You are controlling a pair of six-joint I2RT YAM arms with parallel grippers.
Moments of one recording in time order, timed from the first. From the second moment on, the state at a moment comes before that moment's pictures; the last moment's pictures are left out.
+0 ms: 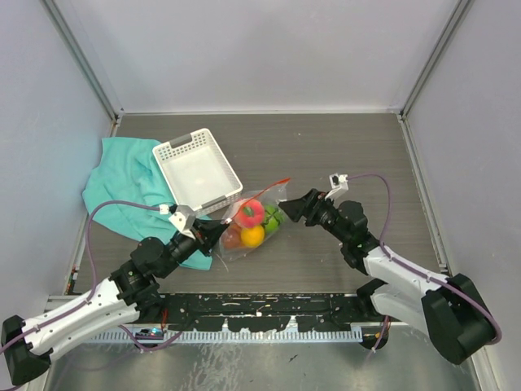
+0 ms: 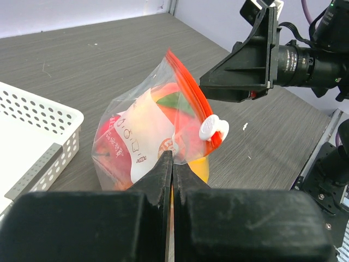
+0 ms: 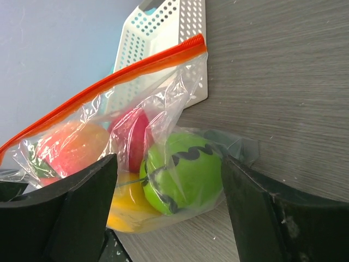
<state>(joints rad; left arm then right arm) -0.95 0.46 0.28 0.24 -0.14 -0.22 0.50 0.99 0.28 0.59 -0.20 0.81</state>
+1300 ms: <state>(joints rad) -0.94 0.80 1.15 -0.14 -0.25 -0.65 0.50 1.04 0.34 0.59 -0.23 0.79</state>
